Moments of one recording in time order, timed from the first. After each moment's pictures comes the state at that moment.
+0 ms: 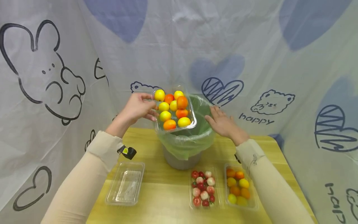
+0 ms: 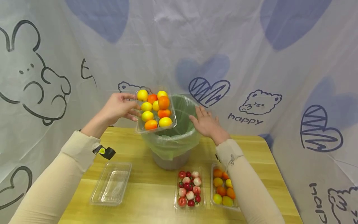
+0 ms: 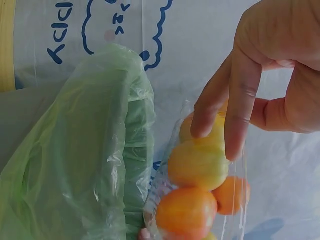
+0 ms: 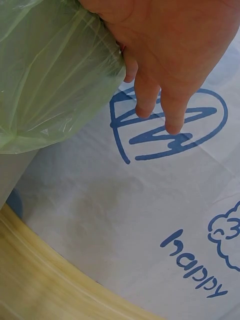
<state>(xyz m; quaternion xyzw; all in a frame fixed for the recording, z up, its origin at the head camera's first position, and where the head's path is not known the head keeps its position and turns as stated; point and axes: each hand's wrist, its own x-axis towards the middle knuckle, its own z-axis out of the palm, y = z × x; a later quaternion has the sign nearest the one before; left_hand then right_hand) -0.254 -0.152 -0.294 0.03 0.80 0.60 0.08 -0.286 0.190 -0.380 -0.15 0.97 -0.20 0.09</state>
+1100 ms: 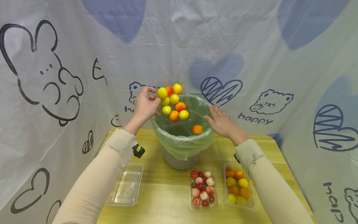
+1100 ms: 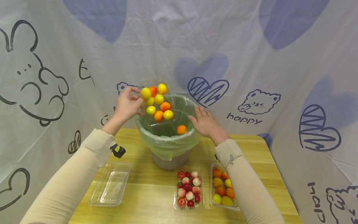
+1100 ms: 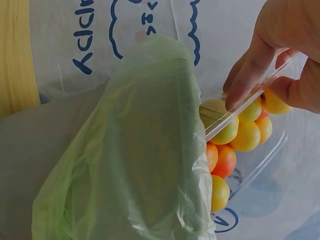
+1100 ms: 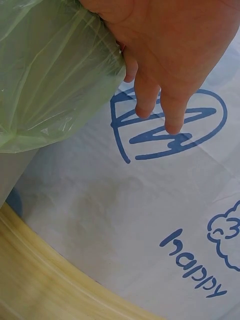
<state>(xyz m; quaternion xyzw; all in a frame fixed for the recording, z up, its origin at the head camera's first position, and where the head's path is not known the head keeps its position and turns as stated) -0.284 -0.125 -0.326 0.04 0.82 0.55 -0.11 -0.283 0.191 -0.374 -0.16 0.96 -0.19 0.09</state>
